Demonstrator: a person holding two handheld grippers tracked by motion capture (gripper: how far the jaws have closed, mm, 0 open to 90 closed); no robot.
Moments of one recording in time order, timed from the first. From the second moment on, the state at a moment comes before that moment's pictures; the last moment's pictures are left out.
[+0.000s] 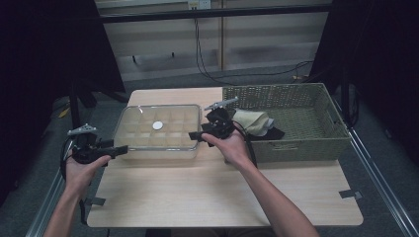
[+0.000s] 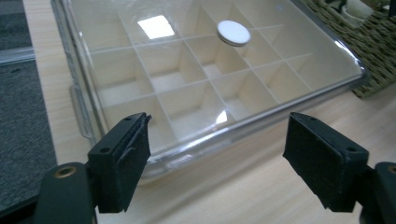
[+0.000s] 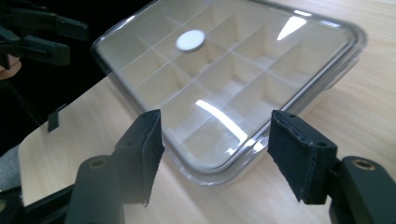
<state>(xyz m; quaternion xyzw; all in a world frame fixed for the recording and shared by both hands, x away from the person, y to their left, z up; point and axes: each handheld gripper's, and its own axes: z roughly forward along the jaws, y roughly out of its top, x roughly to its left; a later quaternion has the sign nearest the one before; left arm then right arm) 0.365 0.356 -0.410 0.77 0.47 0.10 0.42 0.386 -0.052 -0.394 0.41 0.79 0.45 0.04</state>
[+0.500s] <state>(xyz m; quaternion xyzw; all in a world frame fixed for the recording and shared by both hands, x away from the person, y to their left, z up) 0.404 0.363 -0.409 0.77 0.49 0.10 0.40 0.431 -0.052 -0.393 0.43 0.80 0.43 0.04</state>
